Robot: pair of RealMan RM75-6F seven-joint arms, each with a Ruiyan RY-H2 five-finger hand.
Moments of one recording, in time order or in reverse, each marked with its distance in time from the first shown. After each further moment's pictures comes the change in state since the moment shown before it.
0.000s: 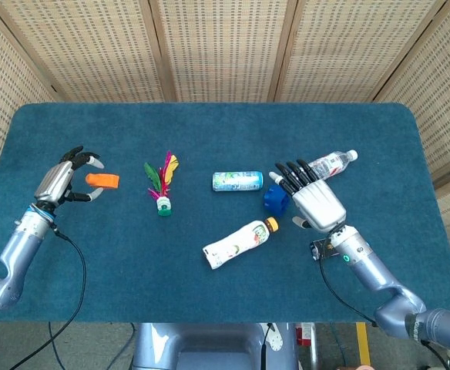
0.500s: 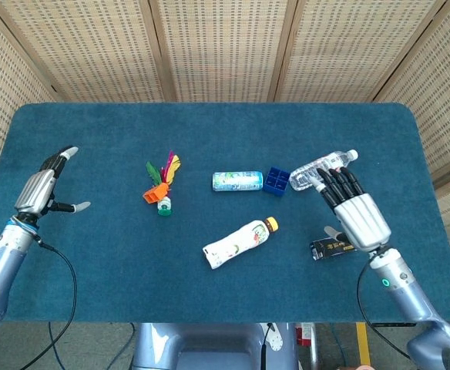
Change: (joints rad) left arm 0.102 0.087 0.039 -0.126 -0.005 0.161 0.100; right arm -0.196 0.124 -0.063 -0.089 -0.064 0.240 0.050
